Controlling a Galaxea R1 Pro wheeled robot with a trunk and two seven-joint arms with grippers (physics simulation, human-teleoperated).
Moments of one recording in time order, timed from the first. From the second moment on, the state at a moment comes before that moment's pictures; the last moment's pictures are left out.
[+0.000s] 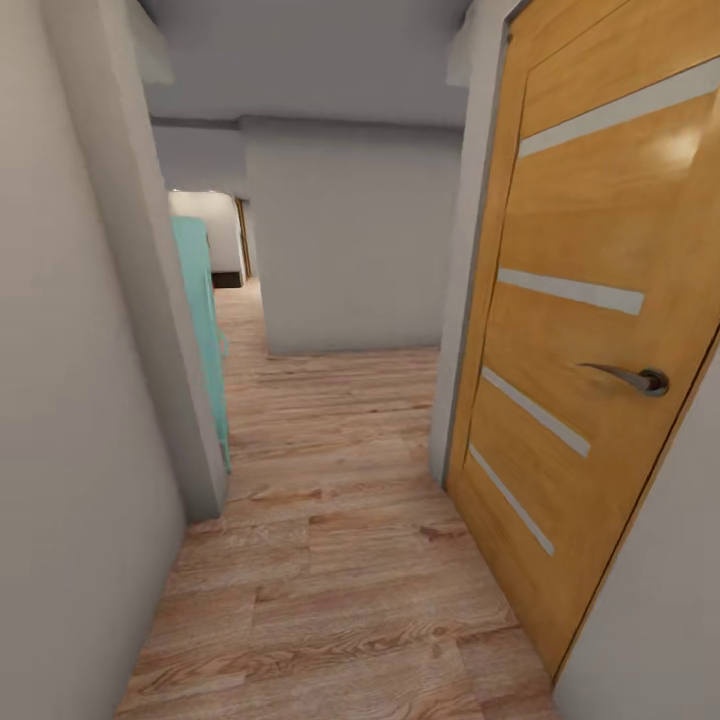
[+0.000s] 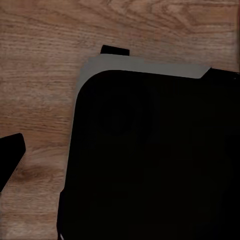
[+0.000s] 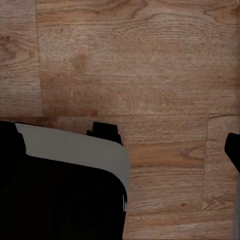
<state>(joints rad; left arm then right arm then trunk) 0.00 0.01 0.03 -0.13 0.15 -0.03 0.01 -0.18 0.01 0.10 0.03 0.10 -0.16 -0.10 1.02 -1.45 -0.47</state>
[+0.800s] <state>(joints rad) 0.00 0.01 0.02 -0.13 0.15 -0.03 0.01 -0.18 0.02 0.10 0.03 0.10 -0.16 -0.10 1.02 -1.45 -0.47</state>
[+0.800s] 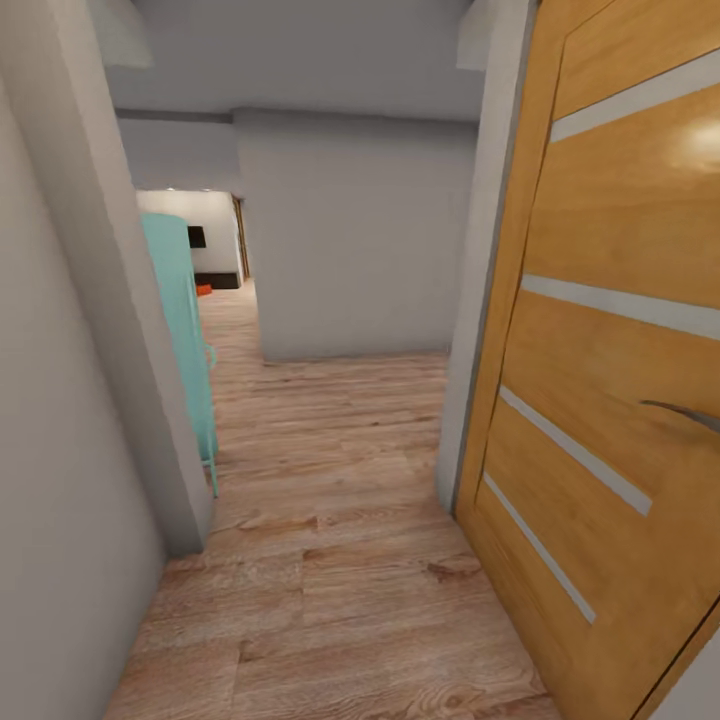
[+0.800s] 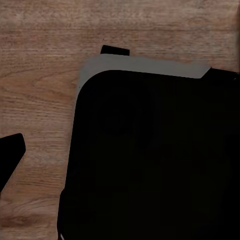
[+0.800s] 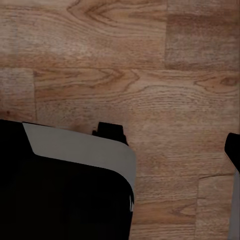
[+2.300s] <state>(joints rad) 0.00 0.01 0.03 -0.13 0.15 -0.03 0.01 -0.18 0.01 0.10 0.03 0.10 -0.16 -0.10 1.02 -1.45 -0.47</state>
